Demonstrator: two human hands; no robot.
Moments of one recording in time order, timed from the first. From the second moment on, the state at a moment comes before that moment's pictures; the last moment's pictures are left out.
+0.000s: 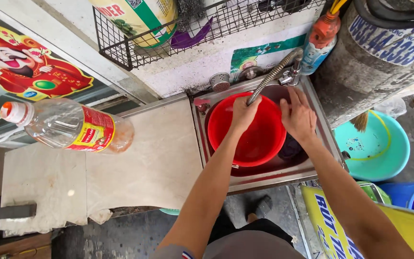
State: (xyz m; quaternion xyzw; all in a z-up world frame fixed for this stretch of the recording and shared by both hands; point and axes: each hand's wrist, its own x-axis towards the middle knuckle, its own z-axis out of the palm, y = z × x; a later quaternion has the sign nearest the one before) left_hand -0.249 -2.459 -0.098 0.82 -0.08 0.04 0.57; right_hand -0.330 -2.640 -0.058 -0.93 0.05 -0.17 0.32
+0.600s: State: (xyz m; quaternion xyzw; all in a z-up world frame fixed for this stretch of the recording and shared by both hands) left_hand -0.257 -2.472 -0.082 0.80 -0.03 -0.06 0.60; right_hand -0.228 -2.646 -0.061 -0.98 -0.04 -0.06 0.21
